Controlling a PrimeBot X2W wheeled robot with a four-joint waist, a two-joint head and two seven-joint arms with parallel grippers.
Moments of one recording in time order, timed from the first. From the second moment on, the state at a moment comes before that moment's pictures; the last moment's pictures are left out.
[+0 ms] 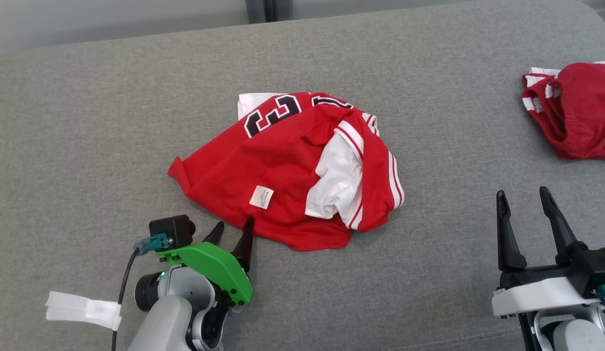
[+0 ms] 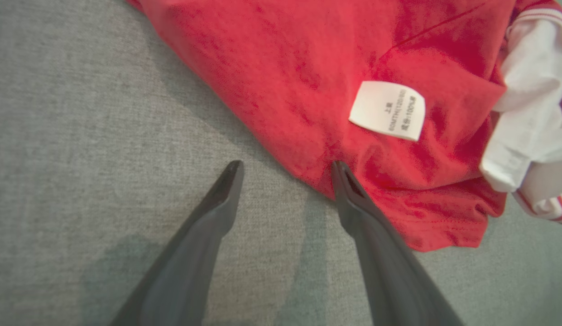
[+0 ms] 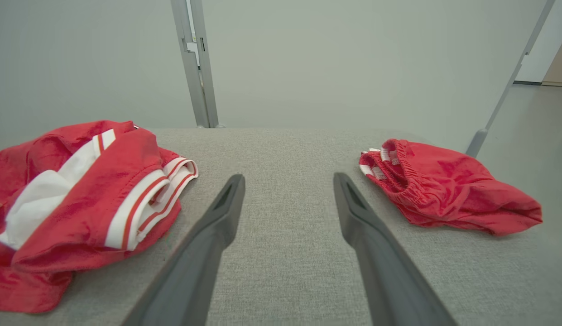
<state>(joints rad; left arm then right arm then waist) -0.28 0.05 -0.34 0.41 -0.63 0.01 0.14 0.01 -0.05 -0.10 -0.03 0.04 0.13 -0.26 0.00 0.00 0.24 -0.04</state>
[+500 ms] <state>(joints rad) -0.28 0.05 -0.40 0.41 -0.67 -0.01 0.10 0.02 -0.05 -0.11 -0.02 0.04 0.13 -0.26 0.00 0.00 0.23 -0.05</state>
